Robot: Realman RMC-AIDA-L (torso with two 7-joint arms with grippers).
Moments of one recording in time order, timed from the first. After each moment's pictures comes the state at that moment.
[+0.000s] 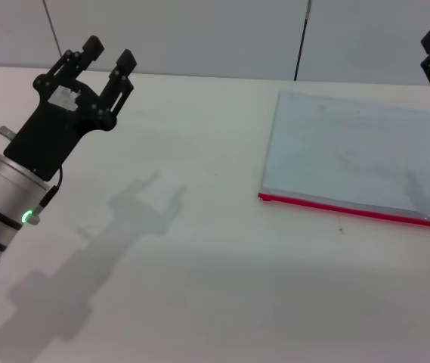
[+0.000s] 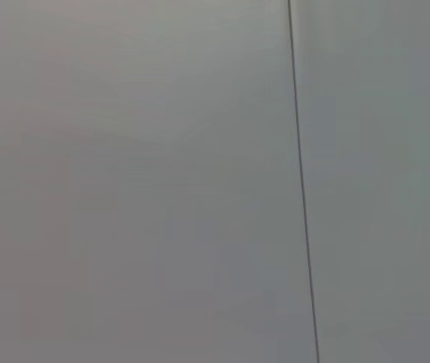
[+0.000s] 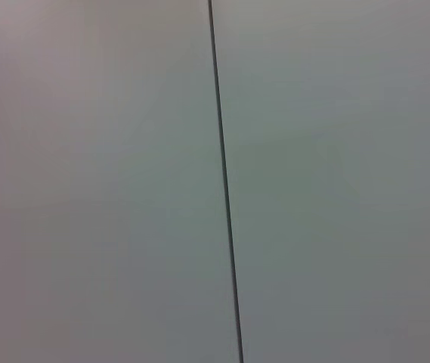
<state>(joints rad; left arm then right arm) -0.55 -2.02 0.14 -0.10 1.55 1.57 -0.35 0.58 2.04 0.30 0.14 -1.84 -1.43 0.29</state>
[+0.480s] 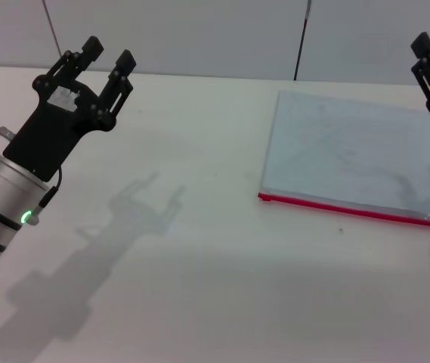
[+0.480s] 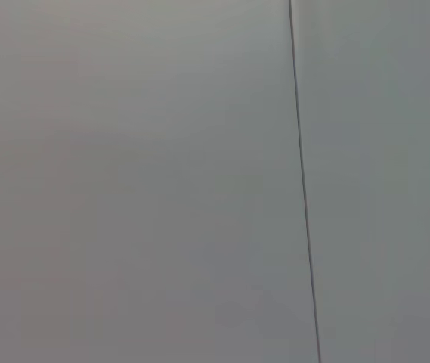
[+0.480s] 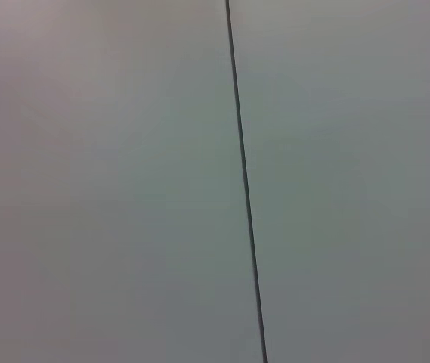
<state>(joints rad) -0.55 -2.02 0.14 -0.10 1.55 1.57 -0.35 0.58 2.04 0.26 0.14 -1.84 -1.44 0.30</state>
